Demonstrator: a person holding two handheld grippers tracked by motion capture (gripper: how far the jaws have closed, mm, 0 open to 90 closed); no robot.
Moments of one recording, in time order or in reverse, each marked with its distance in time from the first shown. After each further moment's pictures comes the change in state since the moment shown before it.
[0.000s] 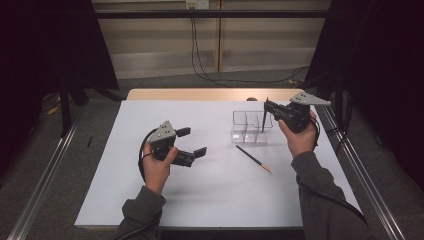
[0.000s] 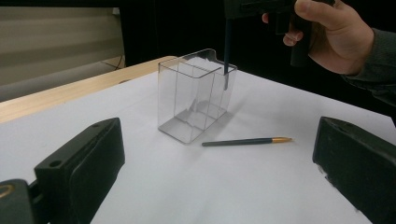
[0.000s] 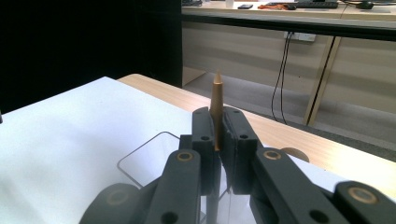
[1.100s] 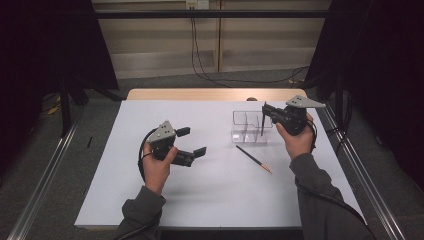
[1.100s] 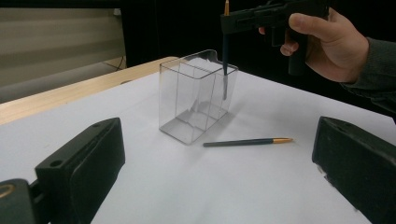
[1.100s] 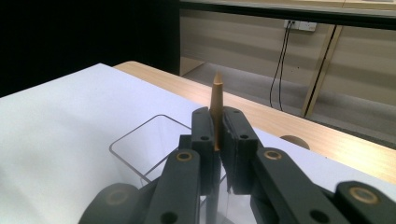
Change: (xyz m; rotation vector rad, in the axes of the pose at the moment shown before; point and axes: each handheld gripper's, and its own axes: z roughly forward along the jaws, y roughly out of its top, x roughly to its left) left arm 0.001 0.000 -0.001 -0.005 -0.004 0.004; right arm 0.000 -0.012 0.007 0.041 -0.008 -0.016
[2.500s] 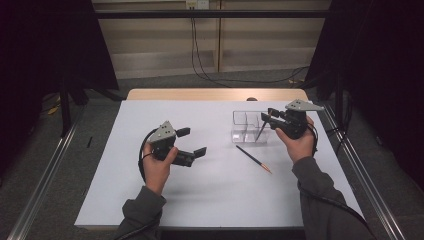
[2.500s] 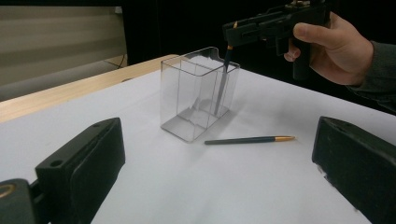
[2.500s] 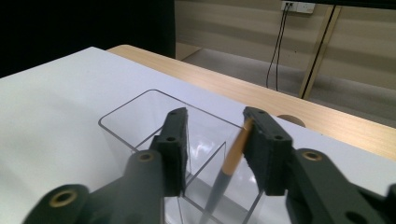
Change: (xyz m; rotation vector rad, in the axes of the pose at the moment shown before) left arm 0.000 -0.001 0.001 0.012 0.012 0.003; right arm -0.003 -0.012 -0.001 0.058 -0.015 0.010
